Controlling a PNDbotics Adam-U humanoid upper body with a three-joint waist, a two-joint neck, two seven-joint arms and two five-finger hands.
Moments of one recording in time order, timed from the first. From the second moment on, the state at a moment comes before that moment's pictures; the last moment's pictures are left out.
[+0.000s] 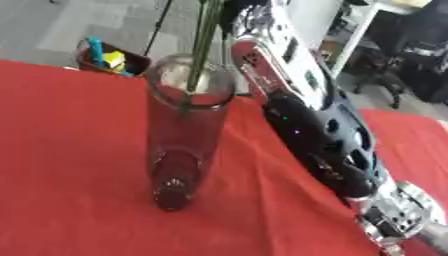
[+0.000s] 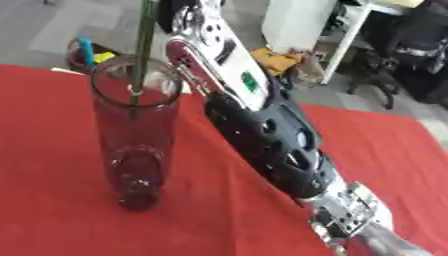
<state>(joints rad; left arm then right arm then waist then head) -0.46 0.07 -0.16 -1.98 -0.21 -0.24 -0.04 -1.01 -0.81 0.16 -1.85 -0.67 -0.08 -0.44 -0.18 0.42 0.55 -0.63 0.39</state>
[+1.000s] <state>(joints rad) -0.46 0.07 -0.16 -1.98 -0.20 -0.24 -0.05 -0.96 -0.82 0.15 -1.89 -0.44 0.13 -0.32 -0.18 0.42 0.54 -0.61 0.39</state>
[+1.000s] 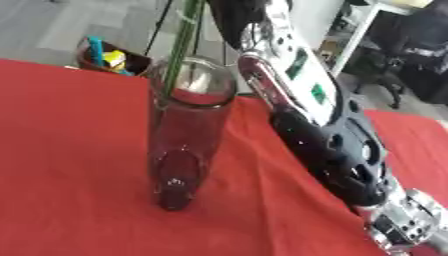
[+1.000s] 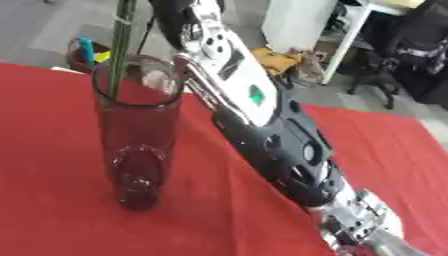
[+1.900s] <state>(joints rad) -0.46 0.07 -0.16 -1.98 -0.20 -0.24 -0.06 -0.92 -0.83 0.13 -1.92 -0.21 0.23 -0.06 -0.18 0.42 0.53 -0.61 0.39</state>
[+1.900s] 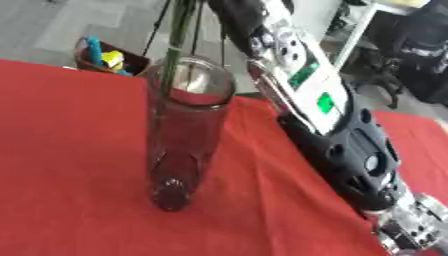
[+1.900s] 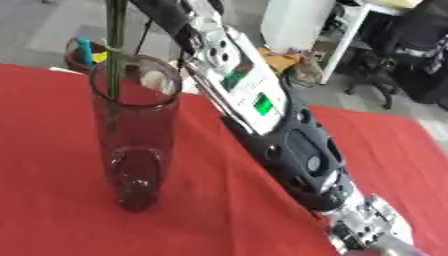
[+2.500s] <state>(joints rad) -0.46 0.07 -0.16 -1.98 -0.20 -0.24 -0.06 -0.90 -0.84 0.13 -1.94 -0.02 0.27 0.17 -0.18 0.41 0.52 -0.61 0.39</state>
